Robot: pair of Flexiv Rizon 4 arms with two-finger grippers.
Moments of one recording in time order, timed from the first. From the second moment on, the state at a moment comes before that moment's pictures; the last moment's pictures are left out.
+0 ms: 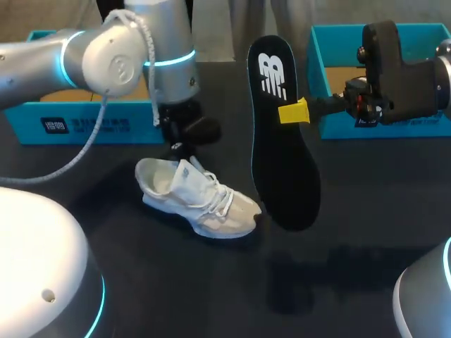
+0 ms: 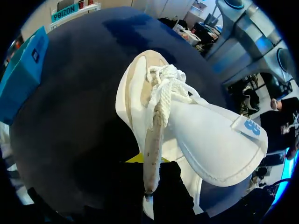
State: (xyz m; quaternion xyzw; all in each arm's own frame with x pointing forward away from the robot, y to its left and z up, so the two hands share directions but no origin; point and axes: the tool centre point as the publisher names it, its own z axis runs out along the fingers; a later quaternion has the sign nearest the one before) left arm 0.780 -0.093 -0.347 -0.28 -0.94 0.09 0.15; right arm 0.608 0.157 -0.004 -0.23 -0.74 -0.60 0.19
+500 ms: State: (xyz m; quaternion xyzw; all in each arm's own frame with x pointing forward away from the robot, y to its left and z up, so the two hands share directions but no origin) left arm 0.787 -0.121 -0.320 -0.50 -0.85 0.05 0.16; right arm 0.608 0.157 -0.004 -0.23 -0.74 -0.60 0.19
